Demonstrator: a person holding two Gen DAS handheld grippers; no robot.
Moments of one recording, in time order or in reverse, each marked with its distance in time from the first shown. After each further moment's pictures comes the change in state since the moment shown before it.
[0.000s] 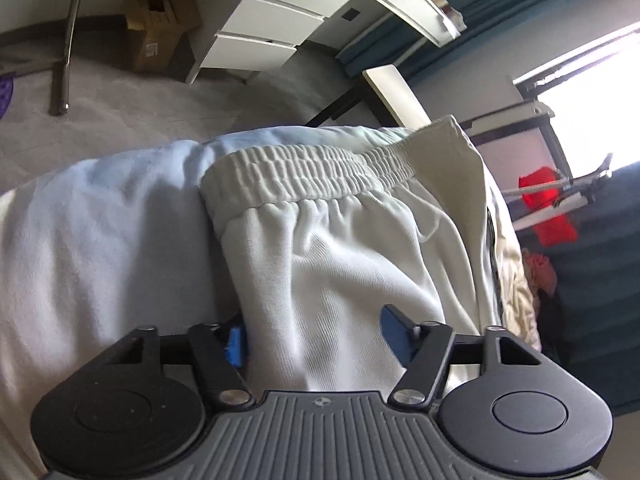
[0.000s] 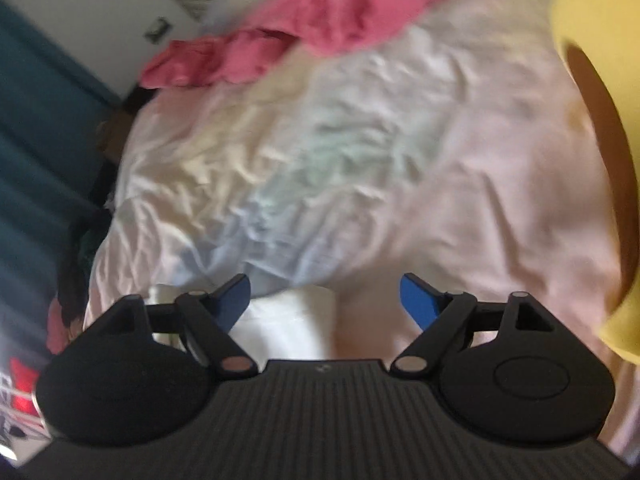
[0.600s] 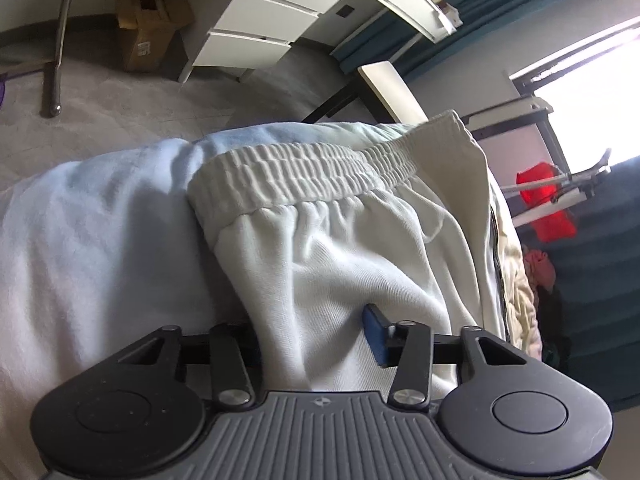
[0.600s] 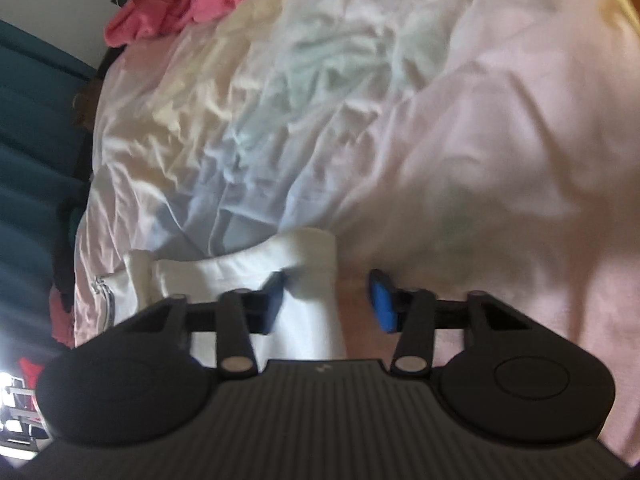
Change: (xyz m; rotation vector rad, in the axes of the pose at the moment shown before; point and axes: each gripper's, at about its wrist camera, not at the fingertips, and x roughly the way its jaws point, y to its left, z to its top) left arm 0.022 0.003 0.006 0.007 0.011 -0.001; right arm 0.060 0.004 -0.014 0.080 0.166 0.011
